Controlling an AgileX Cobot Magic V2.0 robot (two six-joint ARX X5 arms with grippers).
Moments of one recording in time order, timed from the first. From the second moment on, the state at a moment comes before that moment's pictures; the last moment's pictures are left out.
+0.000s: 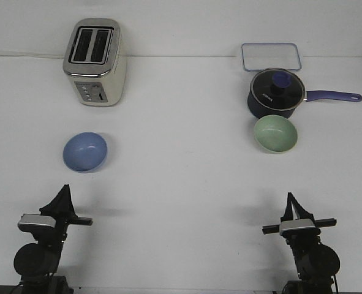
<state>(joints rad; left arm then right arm) -0.02 0.01 0.03 0.17 0.03 0.00 0.01 0.00 0.01 -0.06 -0.05 -0.24</state>
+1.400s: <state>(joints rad) -0.02 0.01 0.03 0.17 0.03 0.00 0.01 0.04 0.14 -0.18 -0.02 0.31</state>
